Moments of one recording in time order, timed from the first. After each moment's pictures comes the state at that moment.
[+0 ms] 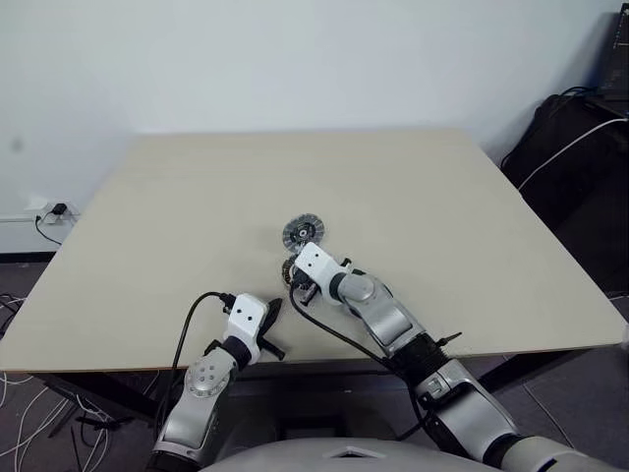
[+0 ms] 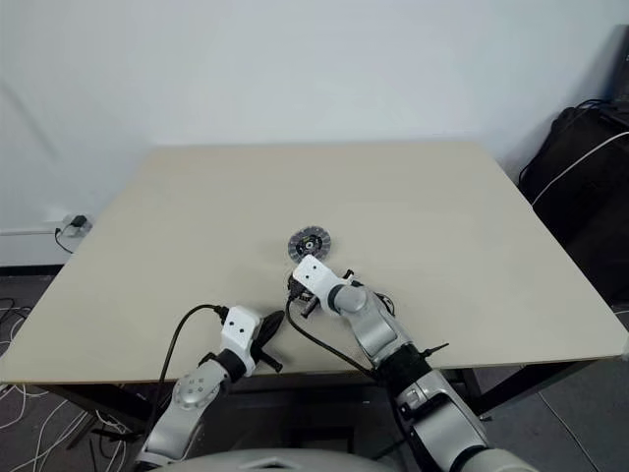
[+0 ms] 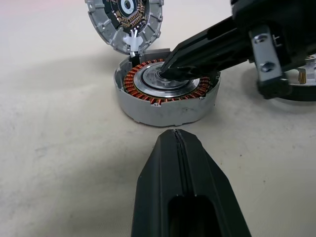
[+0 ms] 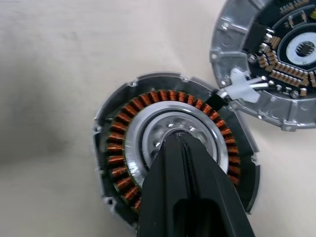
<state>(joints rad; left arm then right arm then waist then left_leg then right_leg) 0.21 0.16 -0.21 0.02 -0.01 -0.03 -0.37 -0.41 -0.12 0.47 0.32 -0.20 0.40 0.42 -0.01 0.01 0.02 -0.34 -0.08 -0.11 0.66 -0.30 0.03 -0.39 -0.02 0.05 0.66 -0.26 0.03</state>
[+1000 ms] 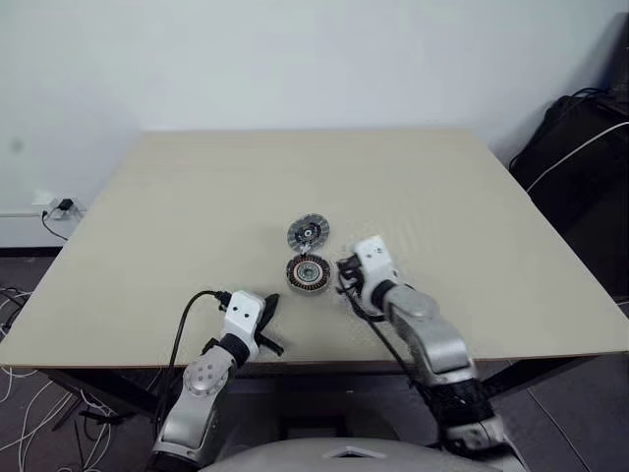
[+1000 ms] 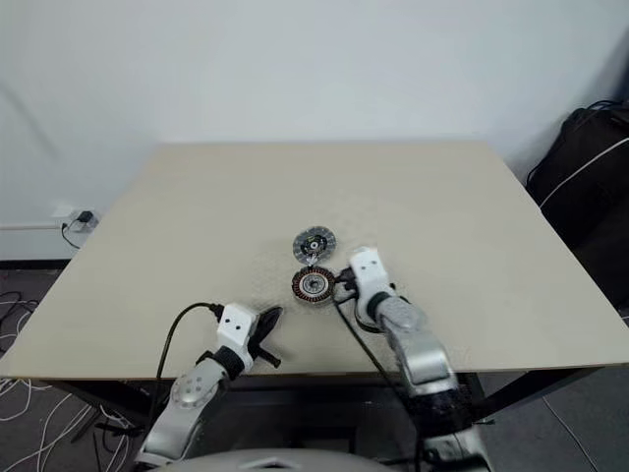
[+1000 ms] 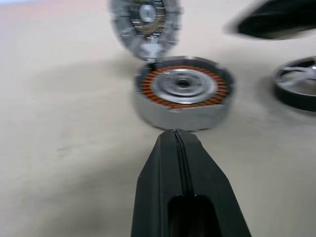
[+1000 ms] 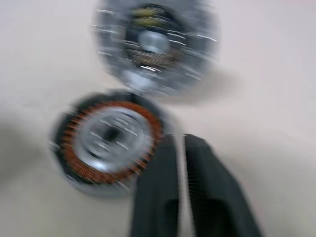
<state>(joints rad) 0.20 0.14 -0.19 0.01 -0.01 -0.03 -0.32 -0.07 -0.16 0.09 -0.18 0.05 0.62 0.35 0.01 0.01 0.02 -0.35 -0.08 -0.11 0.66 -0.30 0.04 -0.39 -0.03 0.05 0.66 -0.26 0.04</state>
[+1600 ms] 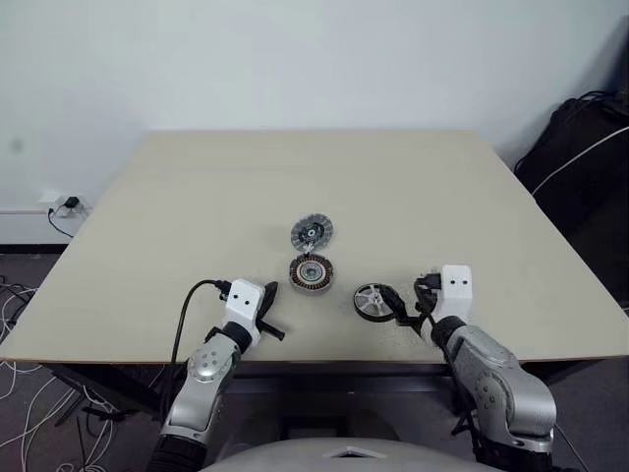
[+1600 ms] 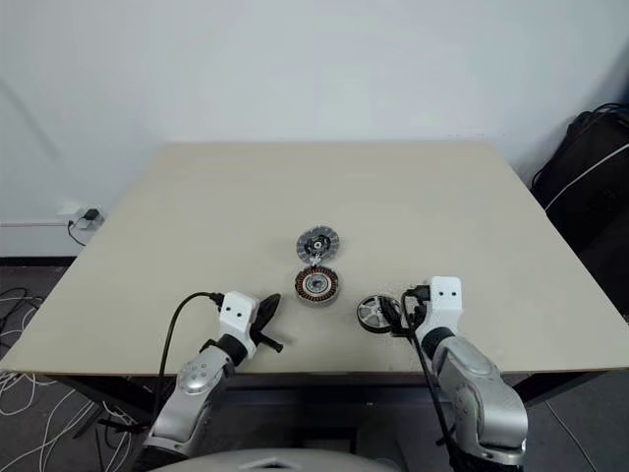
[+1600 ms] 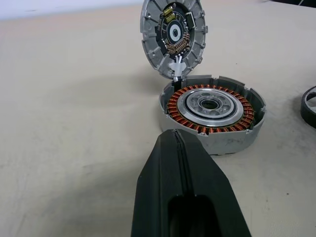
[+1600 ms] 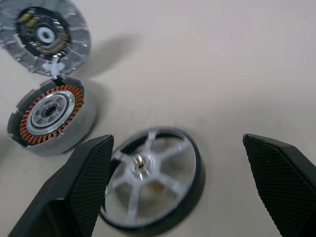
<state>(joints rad) 0.14 0.12 -0.17 0.05 -0.02 -0.04 -0.33 0.15 -0.07 -0.26 -0.49 0.34 0.96 0.23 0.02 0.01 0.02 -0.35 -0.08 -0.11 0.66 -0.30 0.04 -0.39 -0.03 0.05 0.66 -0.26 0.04</state>
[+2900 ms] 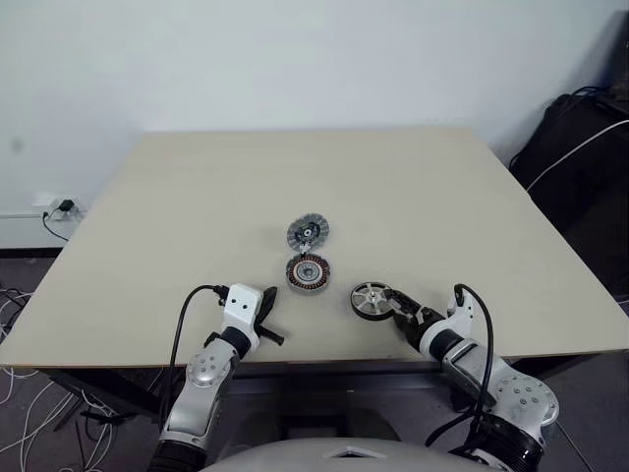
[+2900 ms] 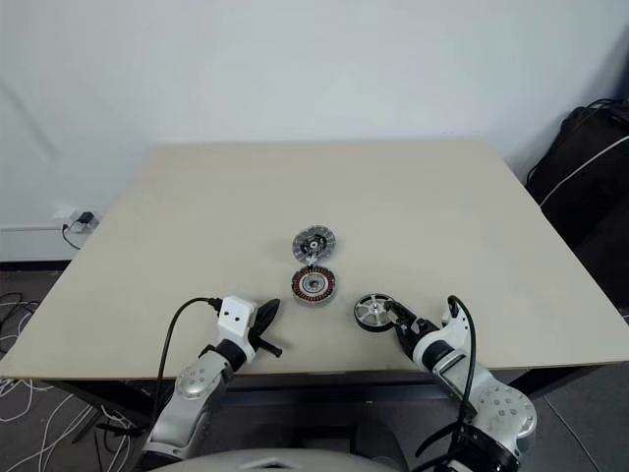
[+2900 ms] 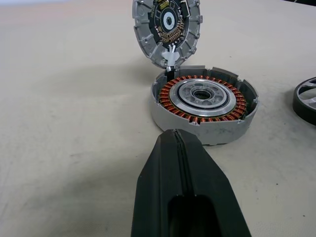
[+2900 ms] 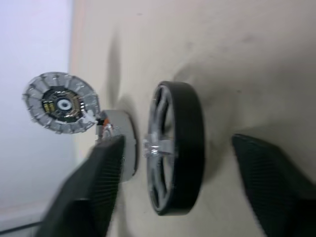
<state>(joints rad) 0.16 0.12 -0.17 0.05 -0.04 -0.04 -0.34 -0.02 0.11 -0.75 -0.13 1.02 1.27 -0.08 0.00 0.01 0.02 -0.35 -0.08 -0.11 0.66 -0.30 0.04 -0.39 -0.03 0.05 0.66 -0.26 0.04</state>
